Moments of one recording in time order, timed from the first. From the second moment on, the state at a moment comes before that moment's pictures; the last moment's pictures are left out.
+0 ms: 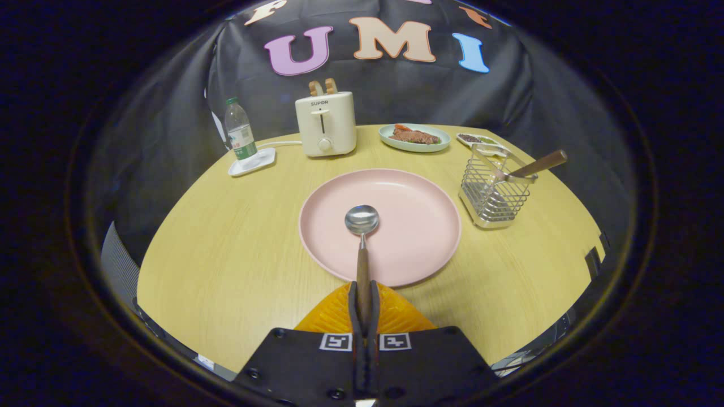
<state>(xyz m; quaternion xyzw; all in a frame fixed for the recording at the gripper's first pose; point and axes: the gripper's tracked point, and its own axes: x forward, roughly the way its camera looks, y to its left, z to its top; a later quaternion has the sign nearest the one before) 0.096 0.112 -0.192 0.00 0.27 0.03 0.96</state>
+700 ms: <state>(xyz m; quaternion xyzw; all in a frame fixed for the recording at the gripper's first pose) 0.098 0.083 -0.109 0.03 0.23 0.04 0.97</state>
